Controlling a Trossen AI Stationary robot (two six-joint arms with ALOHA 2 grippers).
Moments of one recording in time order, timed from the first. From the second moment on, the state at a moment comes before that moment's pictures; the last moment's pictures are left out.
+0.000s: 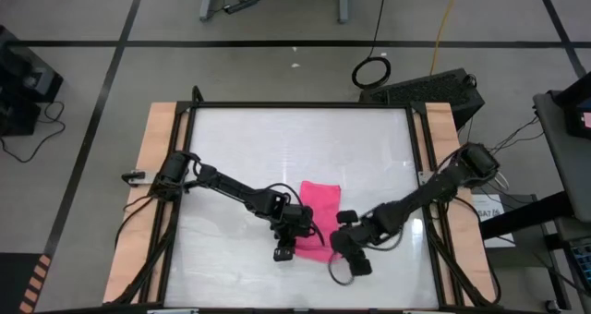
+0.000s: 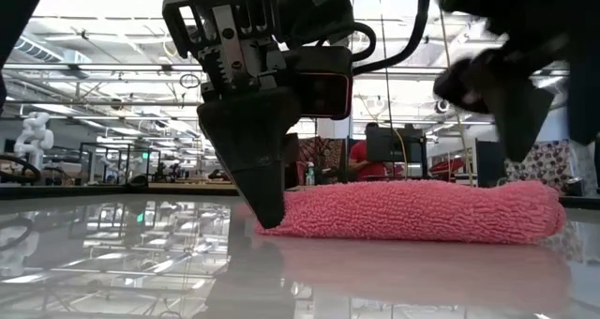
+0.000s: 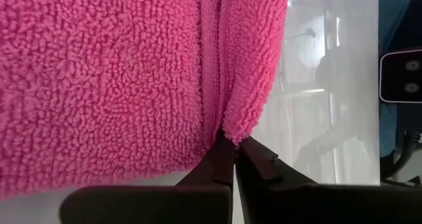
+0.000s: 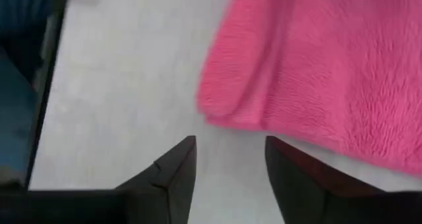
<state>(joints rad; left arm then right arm) -0.24 2.09 1.32 -0.36 0.49 -0.33 0.53 1.67 1.04 -0.47 -0.04 0.39</state>
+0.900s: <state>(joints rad) -0.22 2.09 1.32 -0.35 0.49 -0.34 0.79 1.93 1.04 -0.27 0.66 0.01</state>
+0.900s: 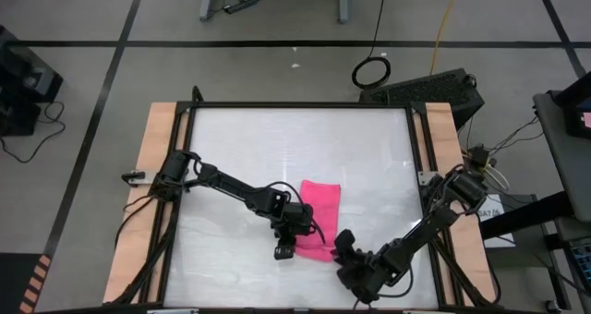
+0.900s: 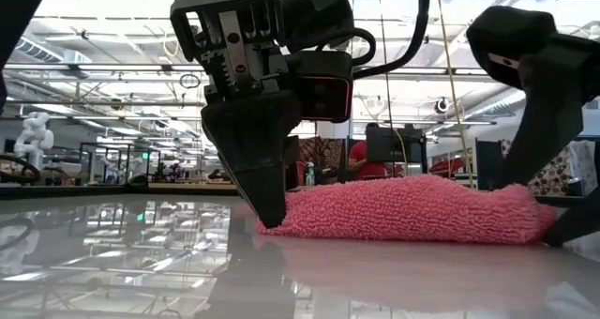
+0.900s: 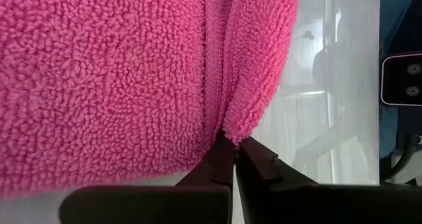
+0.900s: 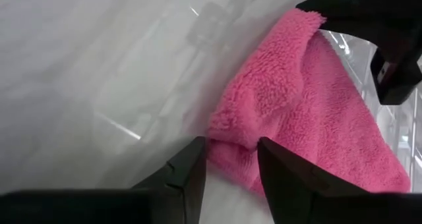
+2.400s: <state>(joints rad) -0.31 2.05 1.42 -0.55 0.20 -0.10 0.66 1.88 1.04 -0.28 0.32 0.42</state>
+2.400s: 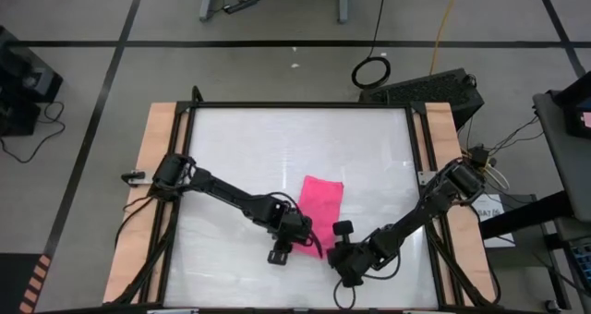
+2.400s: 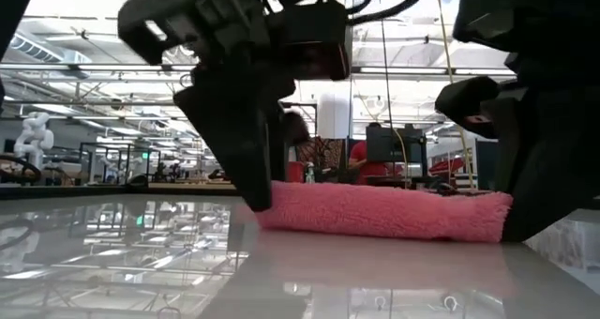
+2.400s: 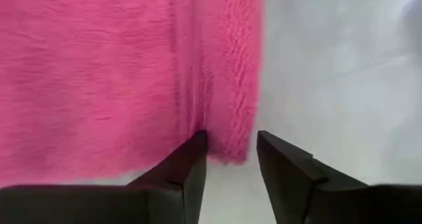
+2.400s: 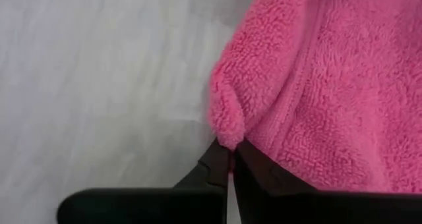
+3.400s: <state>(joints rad) -0.45 2.00 1.36 -0.32 -0.30 0.28 0.66 1.77 0.77 0.20 0.44 0.88</state>
